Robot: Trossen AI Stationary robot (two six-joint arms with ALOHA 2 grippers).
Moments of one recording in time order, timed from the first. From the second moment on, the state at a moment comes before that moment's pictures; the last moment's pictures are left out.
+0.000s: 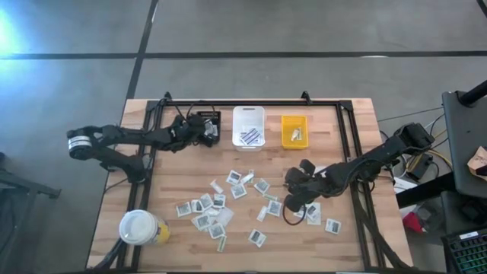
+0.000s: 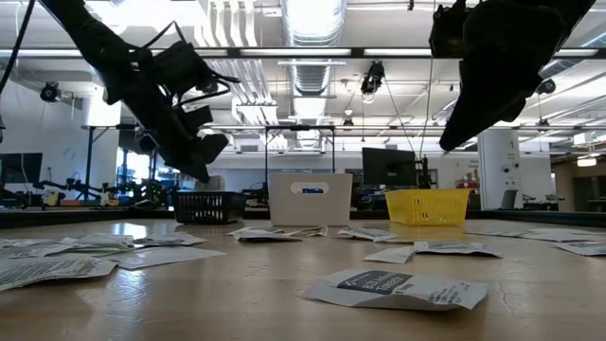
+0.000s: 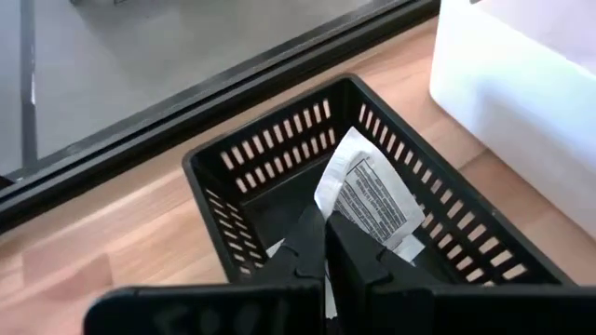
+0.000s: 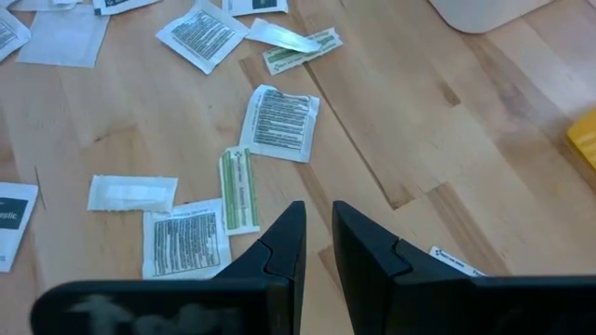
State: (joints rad) left arm 0.40 1.30 0.54 0.02 -0.58 -0.37; right arm 0.41 1.40 0.83 -0.49 0.45 0.81
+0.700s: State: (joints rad) left arm 0.41 1.29 0.54 0.06 -0.56 -0.32; right arm 0.41 1.46 0.83 -0.48 0.45 0.80
